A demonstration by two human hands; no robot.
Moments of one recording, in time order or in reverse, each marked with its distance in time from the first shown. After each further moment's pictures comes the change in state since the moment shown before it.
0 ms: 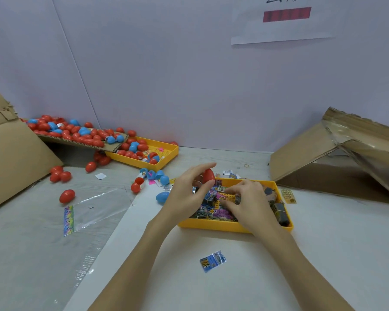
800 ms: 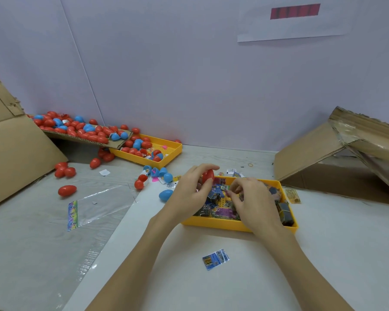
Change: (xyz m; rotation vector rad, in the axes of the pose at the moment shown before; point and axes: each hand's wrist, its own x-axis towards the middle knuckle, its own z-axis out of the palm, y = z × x) left_hand -0.001 0.001 -0.001 0.074 -0.059 -0.096; right_hand 0.001 -0.003 0.004 -0.034 0.120 -0.062
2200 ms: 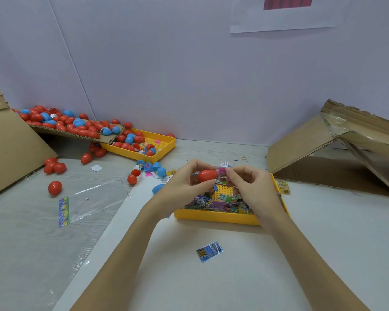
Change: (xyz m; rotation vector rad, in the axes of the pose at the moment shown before) left_hand -0.004 0.015 -0.013 -0.394 -0.223 -0.226; right_hand -0.002 0.001 -0.016 0.910 0.009 0.247
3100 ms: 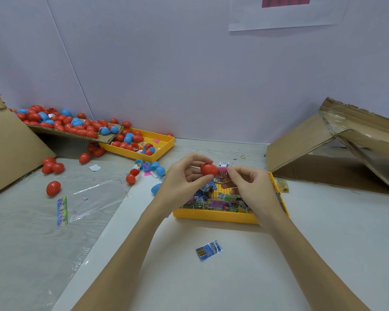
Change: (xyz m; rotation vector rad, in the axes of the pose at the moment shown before) left_hand 0.004 -0.001 0.004 0.111 0.195 0.166; right_hand -0.001 0.001 0.002 0.011 -0.019 0.029
